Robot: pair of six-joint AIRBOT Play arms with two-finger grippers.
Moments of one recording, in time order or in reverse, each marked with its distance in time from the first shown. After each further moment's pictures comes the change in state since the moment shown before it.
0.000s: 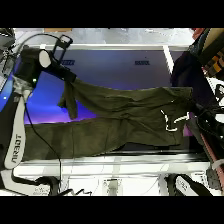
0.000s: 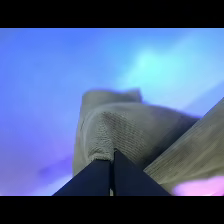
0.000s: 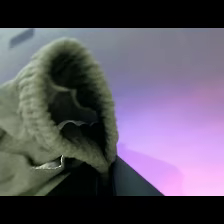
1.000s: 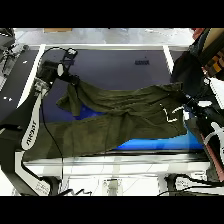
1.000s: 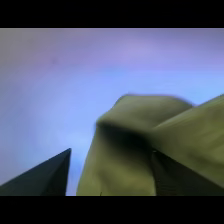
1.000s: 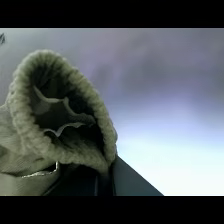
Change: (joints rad) left arm 0.059 -0.184 0.000 0.060 0.208 -0.138; right arm 0.111 -0.336 0.210 0.003 -0.177 0.020
